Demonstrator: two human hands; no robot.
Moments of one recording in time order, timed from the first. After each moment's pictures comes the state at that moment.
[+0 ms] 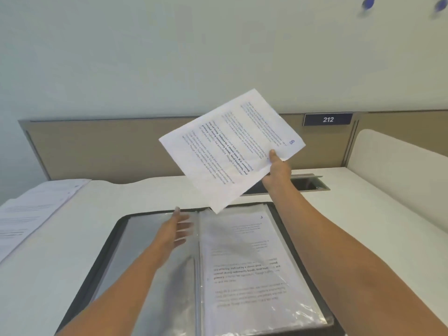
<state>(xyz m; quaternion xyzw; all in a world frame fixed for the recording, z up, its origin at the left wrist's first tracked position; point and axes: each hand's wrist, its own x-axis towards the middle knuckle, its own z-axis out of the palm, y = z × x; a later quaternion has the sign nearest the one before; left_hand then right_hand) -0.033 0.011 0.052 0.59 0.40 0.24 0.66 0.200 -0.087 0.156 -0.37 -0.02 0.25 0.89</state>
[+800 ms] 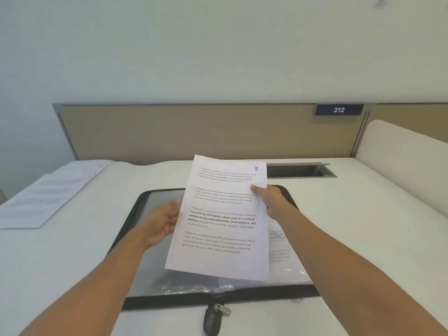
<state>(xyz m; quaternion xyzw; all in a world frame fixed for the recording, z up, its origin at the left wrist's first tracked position) -0.115 -0.011 0.063 0.56 0.32 0.22 0.73 0.136 -0.130 0.070 -0.63 -0.14 0.37 0.66</state>
